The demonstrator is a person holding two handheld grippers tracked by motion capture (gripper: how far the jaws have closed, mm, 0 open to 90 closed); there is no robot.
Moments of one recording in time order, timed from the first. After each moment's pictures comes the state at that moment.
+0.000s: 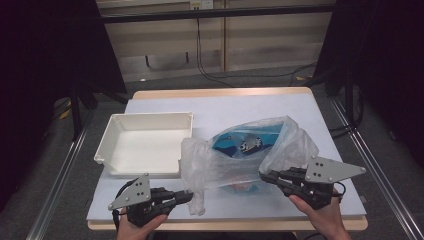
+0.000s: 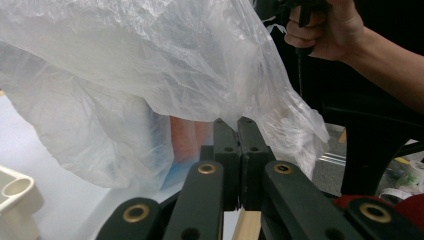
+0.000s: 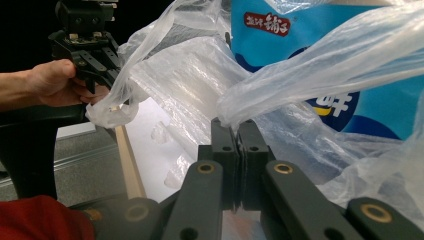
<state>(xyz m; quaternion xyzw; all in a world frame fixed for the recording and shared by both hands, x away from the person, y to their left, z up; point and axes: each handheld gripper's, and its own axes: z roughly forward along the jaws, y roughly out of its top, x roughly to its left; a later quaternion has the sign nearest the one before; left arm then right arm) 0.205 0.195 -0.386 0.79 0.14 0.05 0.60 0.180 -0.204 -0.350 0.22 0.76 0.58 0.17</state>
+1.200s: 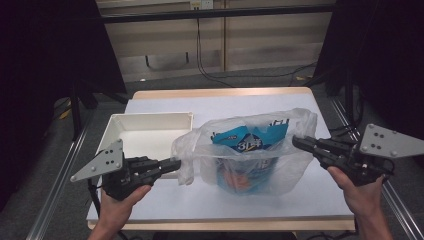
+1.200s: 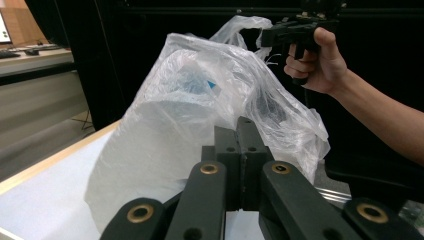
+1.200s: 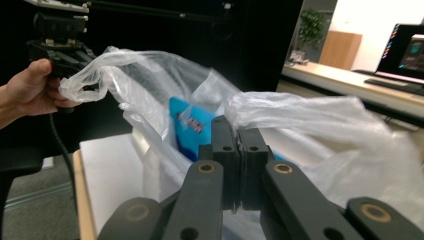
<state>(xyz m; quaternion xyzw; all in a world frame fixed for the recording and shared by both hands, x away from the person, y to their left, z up) 0.229 0.208 -0.301 0.74 0.11 0.07 0.66 0.184 -0.254 -0.276 0.22 0.71 0.62 0.25</state>
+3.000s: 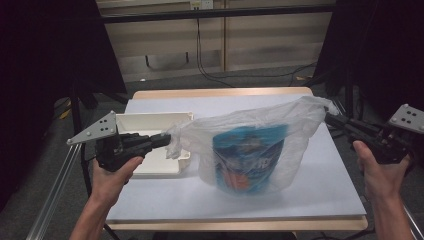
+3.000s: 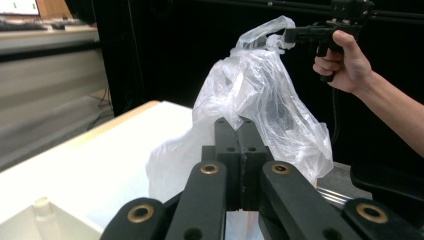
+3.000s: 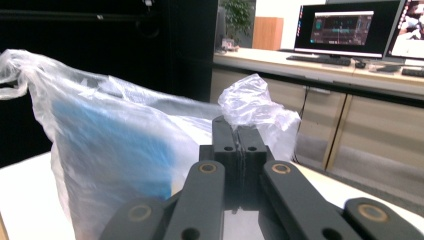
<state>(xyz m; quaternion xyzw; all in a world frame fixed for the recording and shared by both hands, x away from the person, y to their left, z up) 0.273 0.226 -0.293 0.75 0.17 0.07 0.63 0.208 -0.315 -0.281 0.35 0.67 0.59 0.30</state>
